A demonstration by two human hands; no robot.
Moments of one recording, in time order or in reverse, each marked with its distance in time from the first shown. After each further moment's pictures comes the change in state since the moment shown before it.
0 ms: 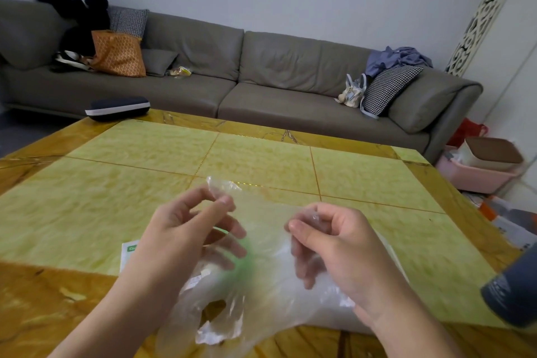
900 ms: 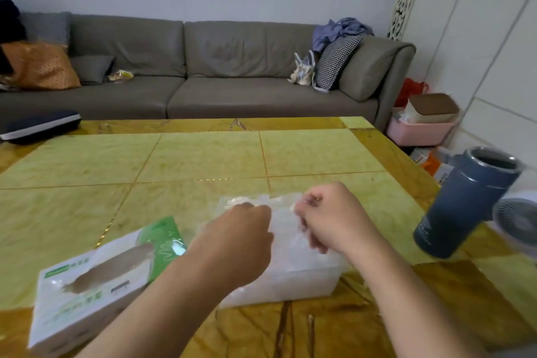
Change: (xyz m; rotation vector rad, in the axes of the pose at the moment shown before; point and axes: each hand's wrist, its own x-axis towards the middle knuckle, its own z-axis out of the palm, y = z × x) left_hand 0.020 -0.029 0.141 1.479 -0.455 0.256; right_hand 0.008 0.038 -0.101 -0.478 0.349 0.169
